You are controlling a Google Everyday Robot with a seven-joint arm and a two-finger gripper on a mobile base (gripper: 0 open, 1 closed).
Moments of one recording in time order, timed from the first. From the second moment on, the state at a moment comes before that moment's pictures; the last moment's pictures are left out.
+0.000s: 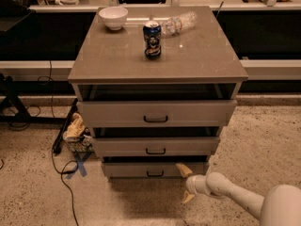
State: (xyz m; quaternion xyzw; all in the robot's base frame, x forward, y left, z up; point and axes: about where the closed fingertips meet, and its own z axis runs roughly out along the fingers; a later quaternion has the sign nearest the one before) arm 0.582 -0.161 0.189 -0.75 0.55 0.00 0.37
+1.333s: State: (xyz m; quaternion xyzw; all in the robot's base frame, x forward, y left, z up) arm 0.656 -0.099 0.151 -0.75 0.56 -0.02 0.34
